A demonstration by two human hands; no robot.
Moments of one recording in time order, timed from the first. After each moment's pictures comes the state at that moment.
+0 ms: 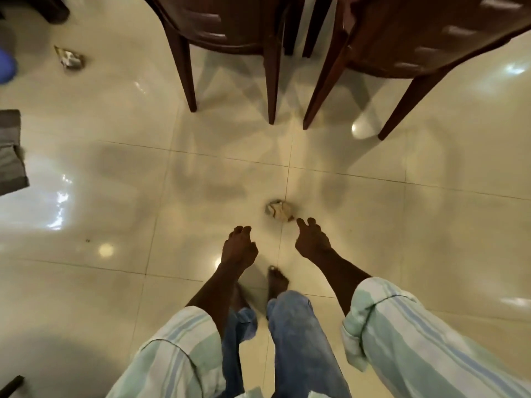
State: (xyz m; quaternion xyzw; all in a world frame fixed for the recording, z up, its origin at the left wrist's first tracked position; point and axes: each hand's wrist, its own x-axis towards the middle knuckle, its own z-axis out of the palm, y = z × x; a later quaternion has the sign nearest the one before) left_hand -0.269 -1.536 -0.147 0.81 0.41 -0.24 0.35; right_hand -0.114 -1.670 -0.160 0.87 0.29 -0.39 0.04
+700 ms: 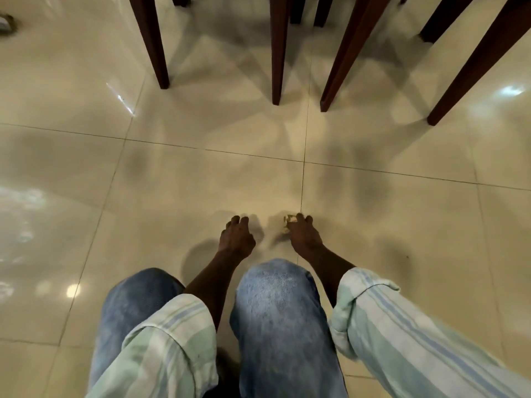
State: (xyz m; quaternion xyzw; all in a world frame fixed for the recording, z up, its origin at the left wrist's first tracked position) left_hand -0.217 -1.471 -0.550 0.85 0.39 -0.18 0.30; right_hand -0.079 -1.607 -0.577 0.87 0.38 -0.30 0.07
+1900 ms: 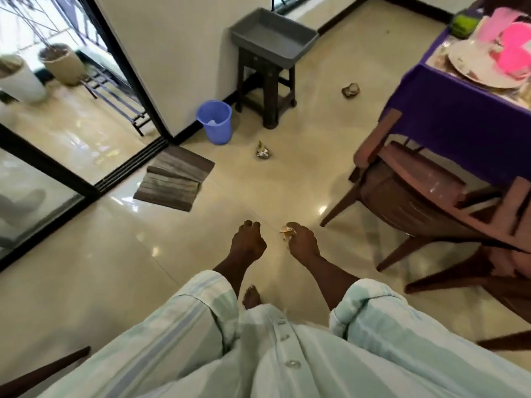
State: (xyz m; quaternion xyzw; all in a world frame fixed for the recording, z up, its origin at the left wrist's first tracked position) left_hand -0.464 -1.116 0.097 0.73 0.61 -0.05 0.30; right_hand -0.304 -1.157 0.078 0.79 0.46 -0.37 -0.16
